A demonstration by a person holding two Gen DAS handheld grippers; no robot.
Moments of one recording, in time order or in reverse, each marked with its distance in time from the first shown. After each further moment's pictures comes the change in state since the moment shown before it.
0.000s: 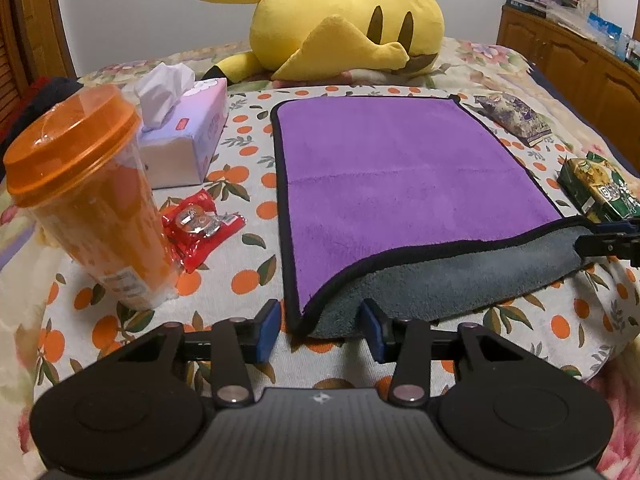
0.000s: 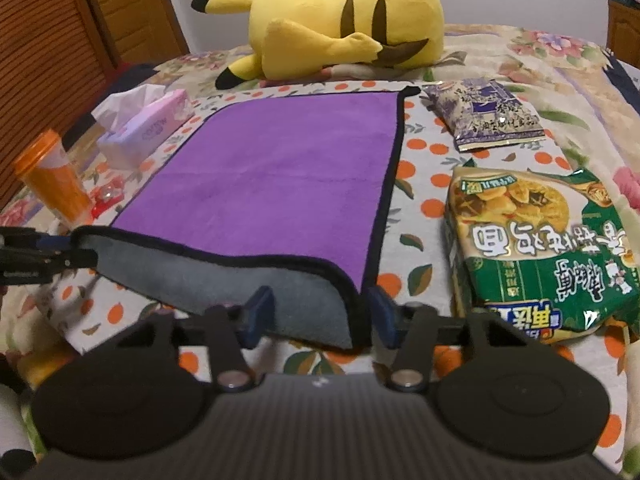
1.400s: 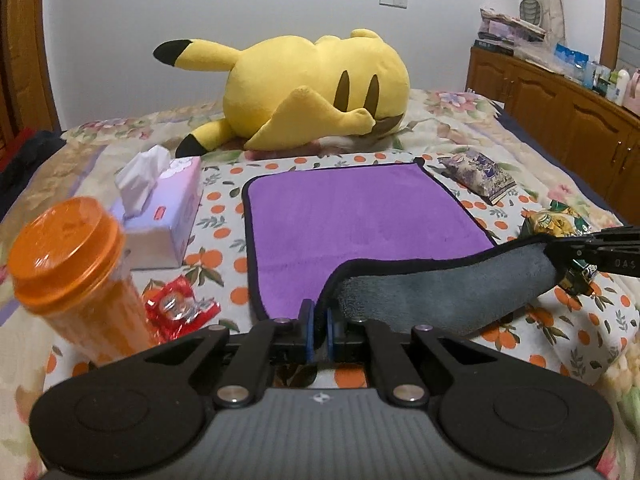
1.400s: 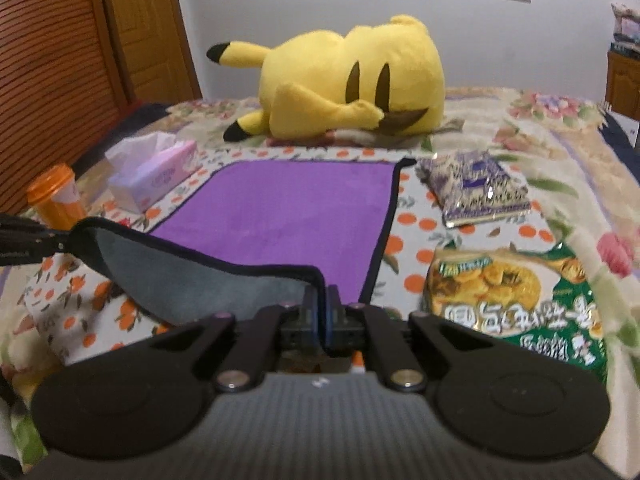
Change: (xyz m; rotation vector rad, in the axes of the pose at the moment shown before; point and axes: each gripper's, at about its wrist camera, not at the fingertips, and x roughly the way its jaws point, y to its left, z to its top) left arm -0.028 -0.013 0.032 0.039 -0.163 -0.066; right arm -0.024 -0.005 0.017 -0.068 -0.178 -0.009
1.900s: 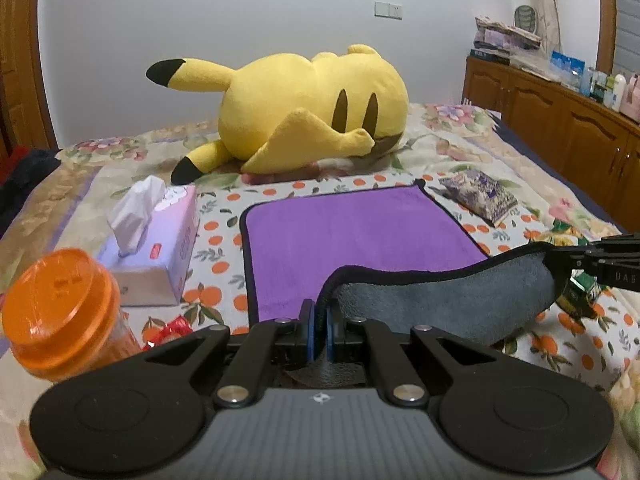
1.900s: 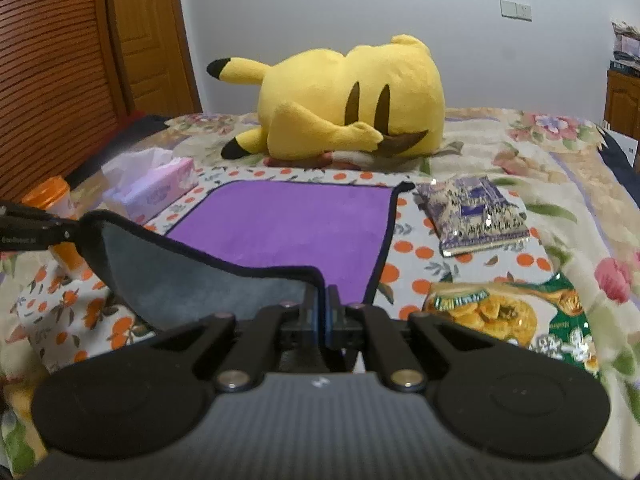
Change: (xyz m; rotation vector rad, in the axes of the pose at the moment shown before) left arm 0.007 0.005 0.026 0.006 -0.040 -0.010; right arm 0.004 -0.001 0.011 -0.027 -0.053 -0.009
